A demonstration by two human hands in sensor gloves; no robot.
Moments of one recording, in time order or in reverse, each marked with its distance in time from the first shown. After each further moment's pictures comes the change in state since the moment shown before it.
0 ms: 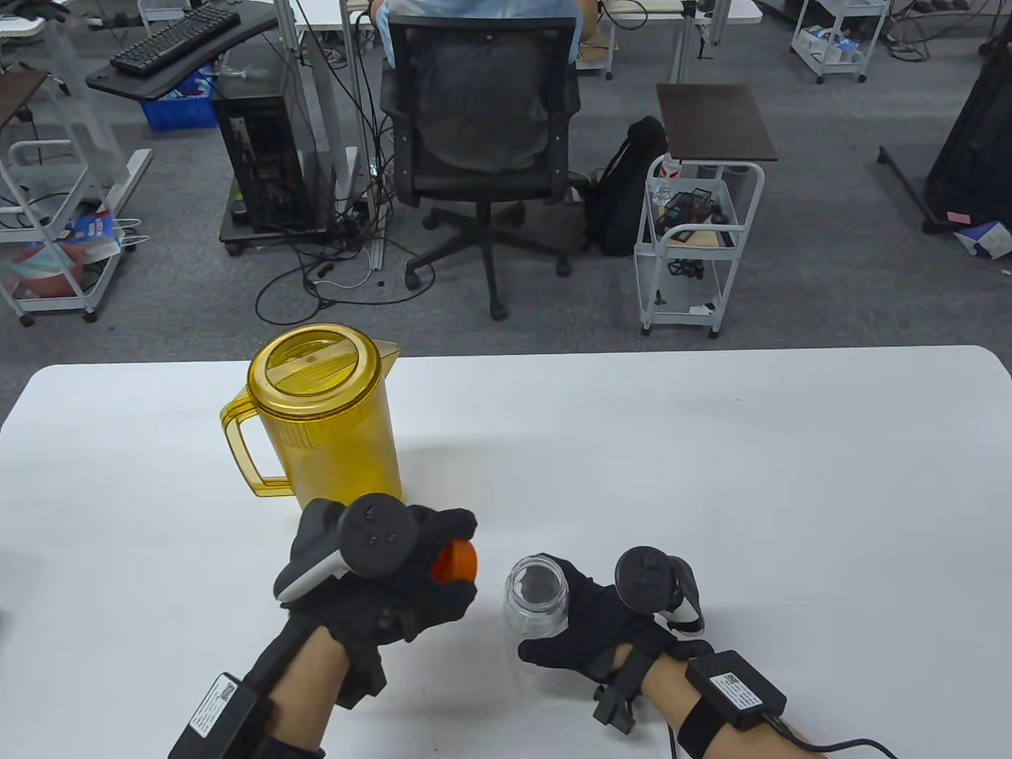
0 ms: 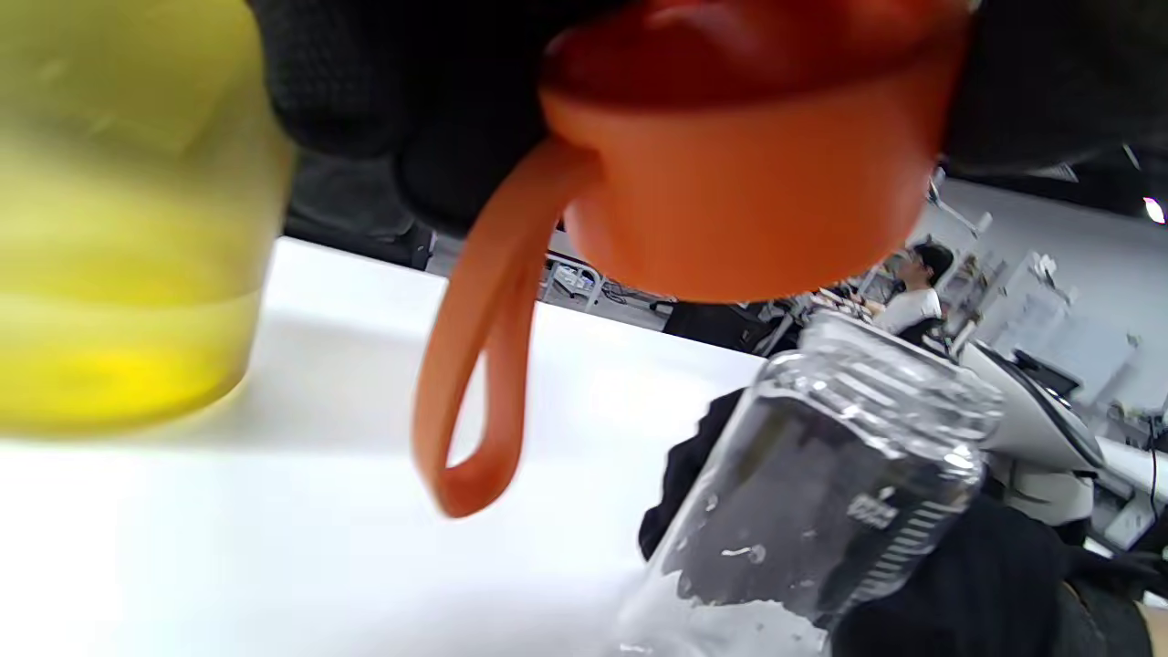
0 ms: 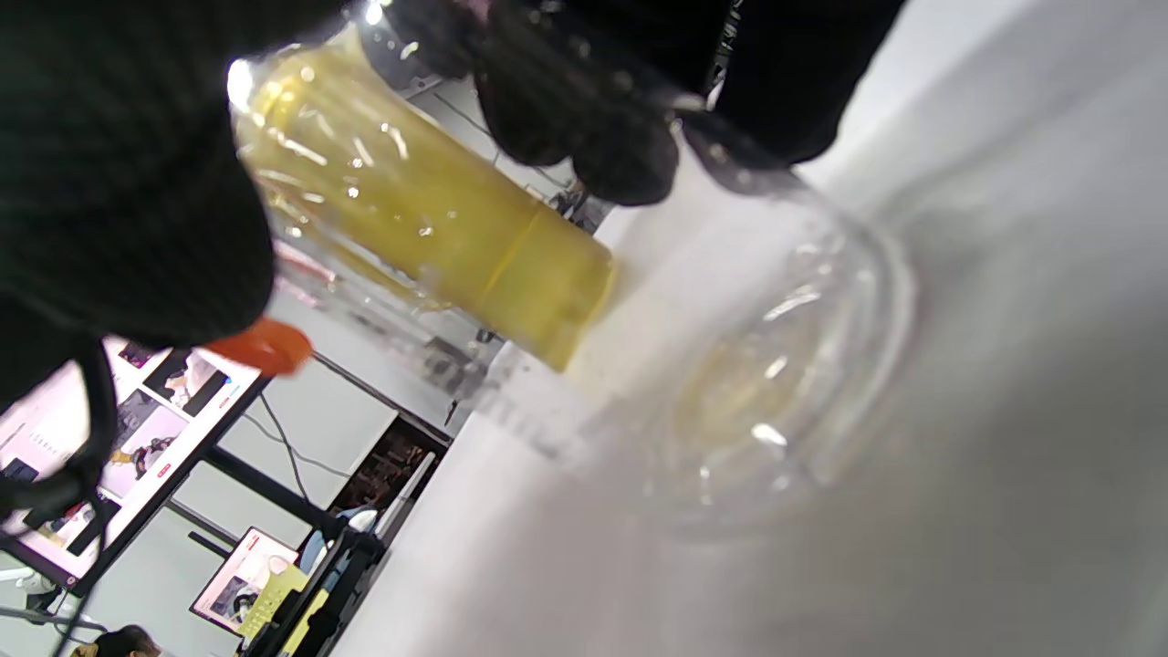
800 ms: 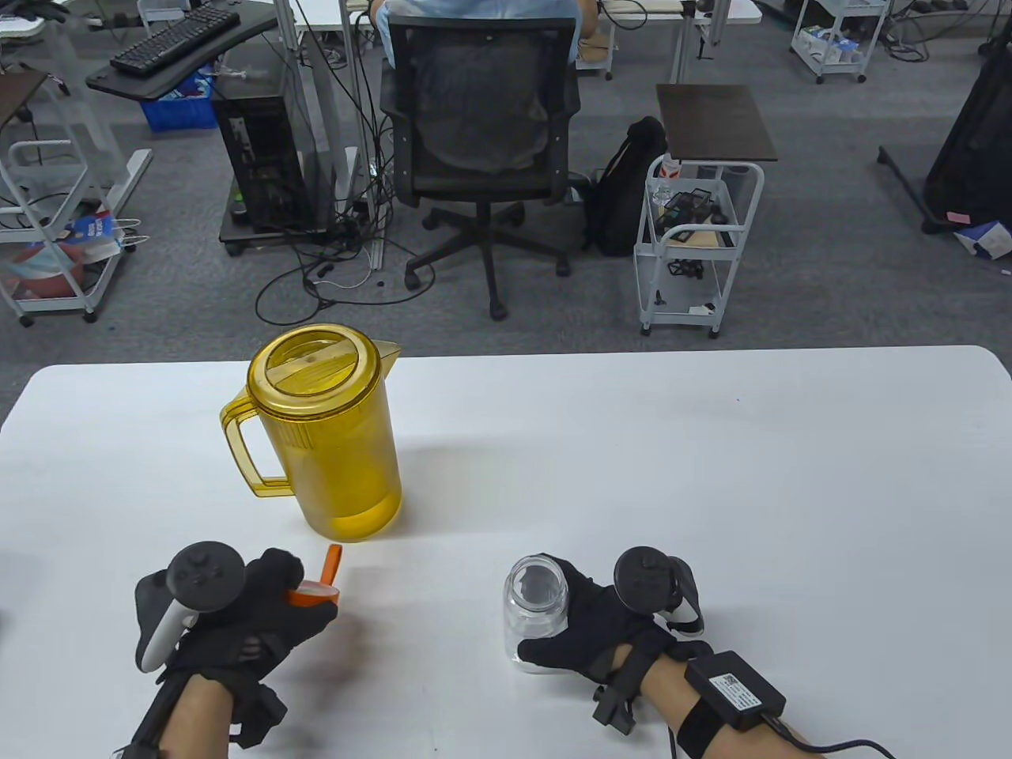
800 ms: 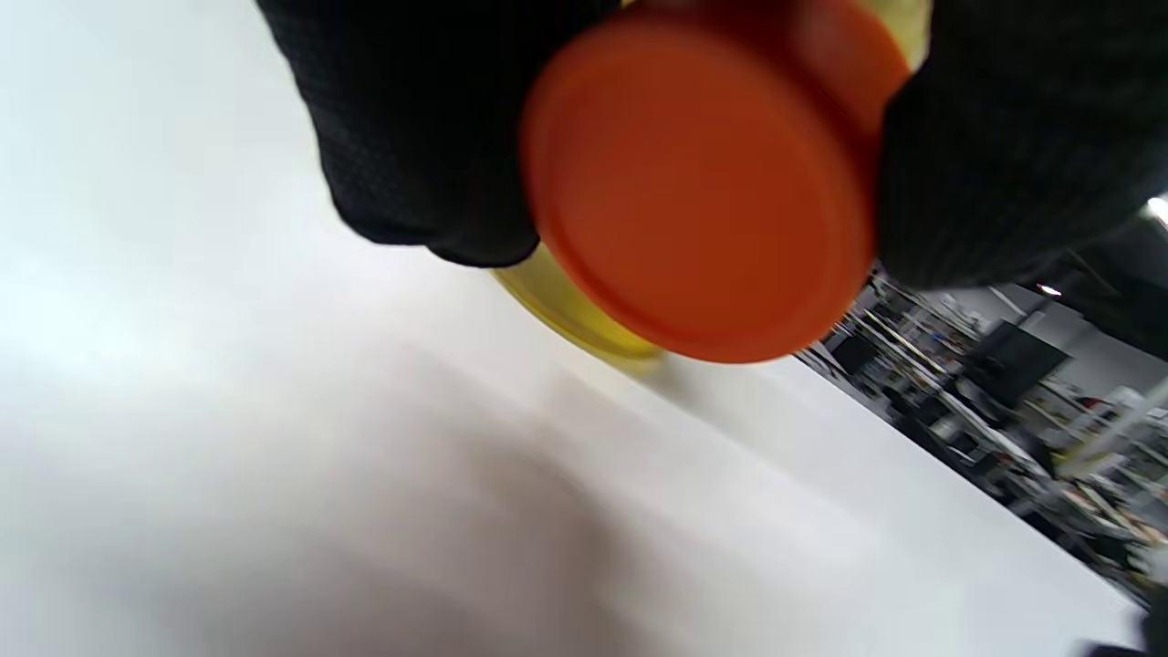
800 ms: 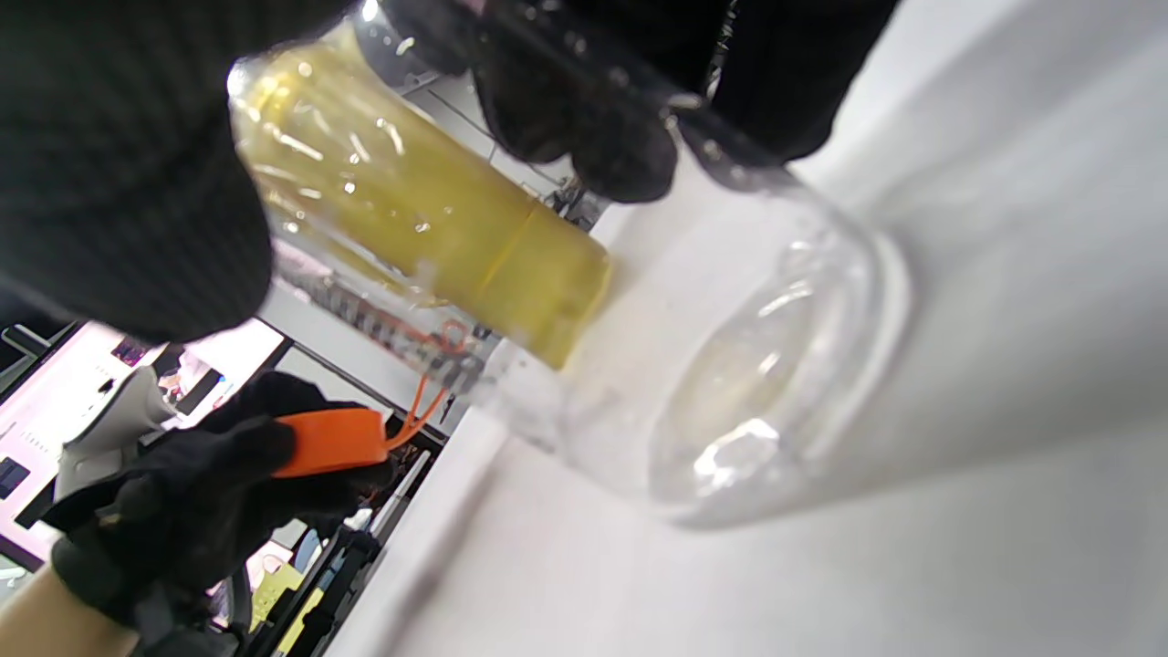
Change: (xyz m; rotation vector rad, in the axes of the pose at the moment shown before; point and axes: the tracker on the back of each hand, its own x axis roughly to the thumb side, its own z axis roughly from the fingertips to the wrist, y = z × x) left_hand -0.162 -0.029 0.061 0.177 0.418 0.173; right_hand 0.000 0.000 0.000 0.002 0.009 0.003
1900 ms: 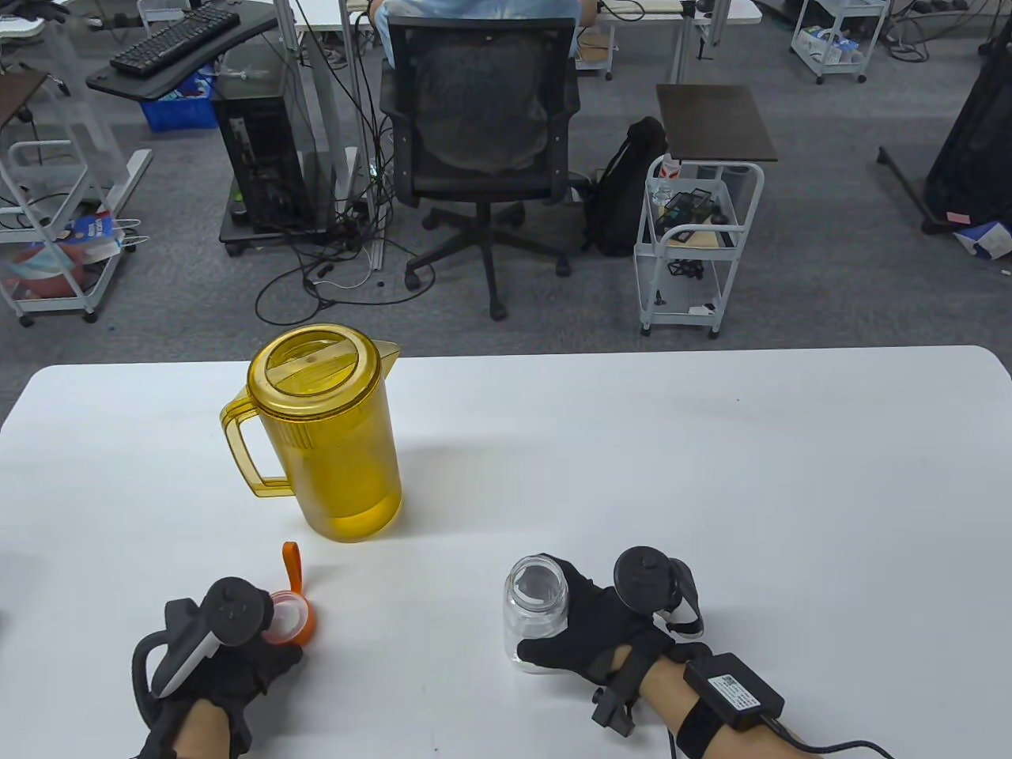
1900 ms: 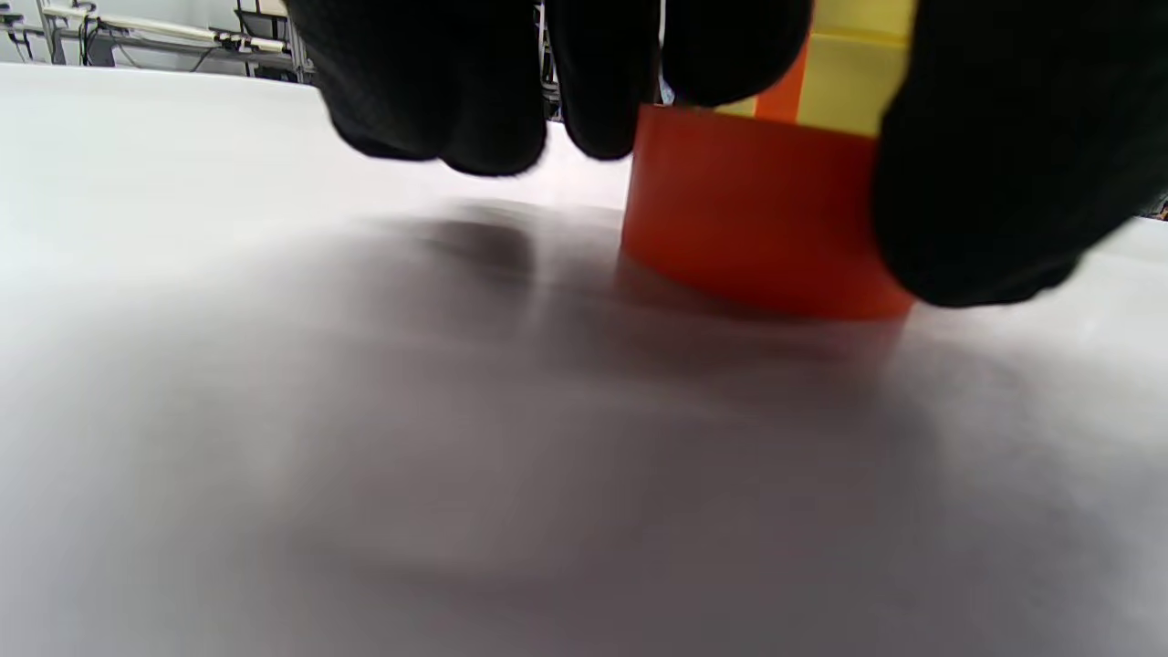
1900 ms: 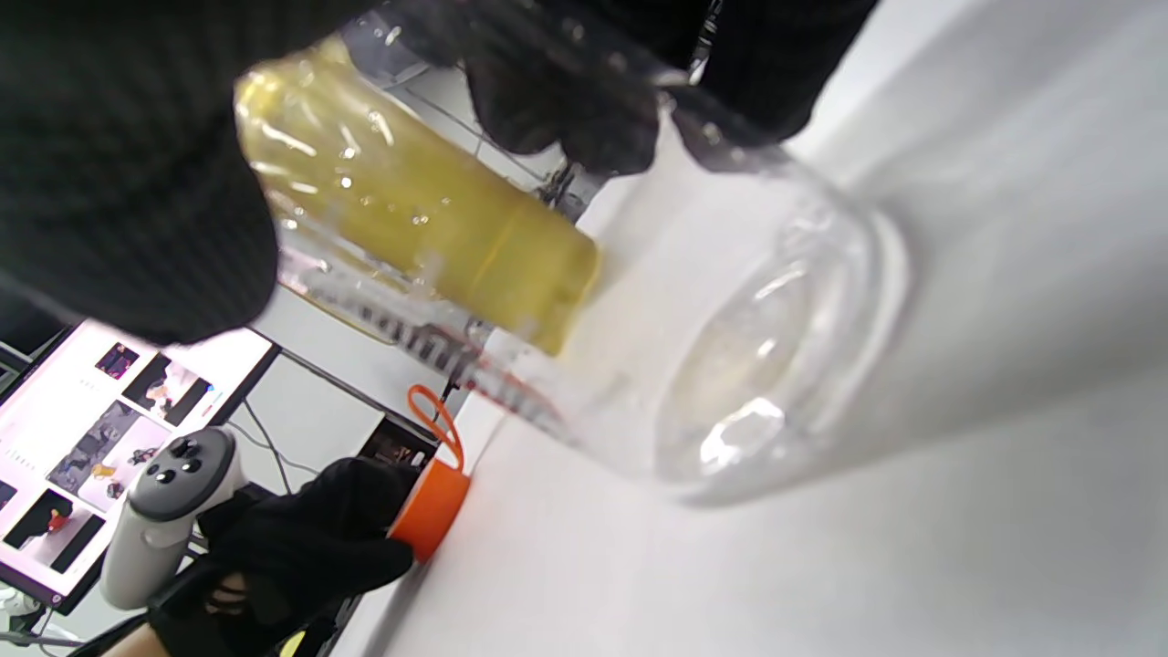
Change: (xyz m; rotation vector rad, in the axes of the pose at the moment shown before) left_hand -0.040 -0.034 -0.001 -0.045 0.132 -0.381; right_hand -0.001 0.002 0.001 0.008 0.035 -0.042
